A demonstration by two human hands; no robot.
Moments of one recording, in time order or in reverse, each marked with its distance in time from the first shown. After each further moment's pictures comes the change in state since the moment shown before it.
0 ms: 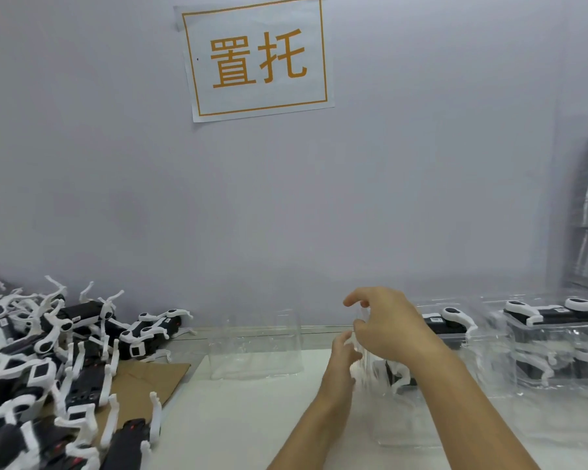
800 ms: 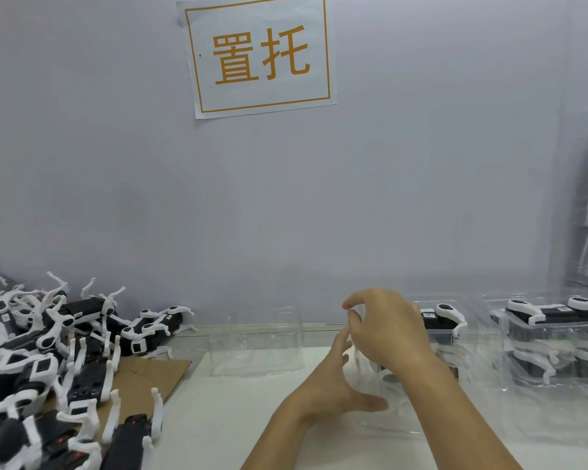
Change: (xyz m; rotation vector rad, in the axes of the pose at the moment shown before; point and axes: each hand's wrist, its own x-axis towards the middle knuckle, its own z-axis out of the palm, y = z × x) left_hand 0.016 -0.013 -0.032 0.463 -0.214 0.071; right_hand 0.007 0.004 0.024 -0.139 0.249 -0.049
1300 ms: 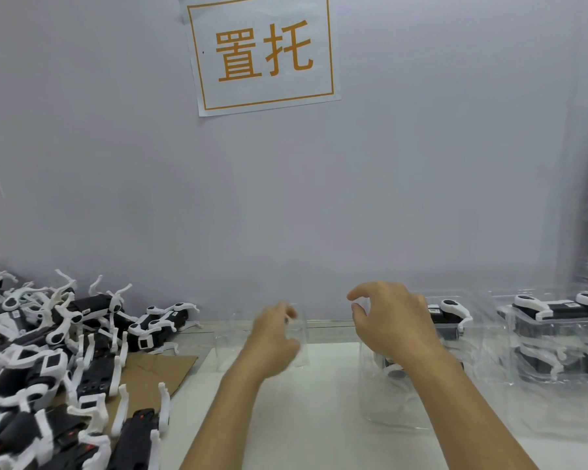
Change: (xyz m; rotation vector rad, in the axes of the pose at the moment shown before) left_hand -0.015 0.010 -0.086 0.534 0.437 -0.110; right_hand 0.003 0.004 0.001 0.002 0.001 -0.026
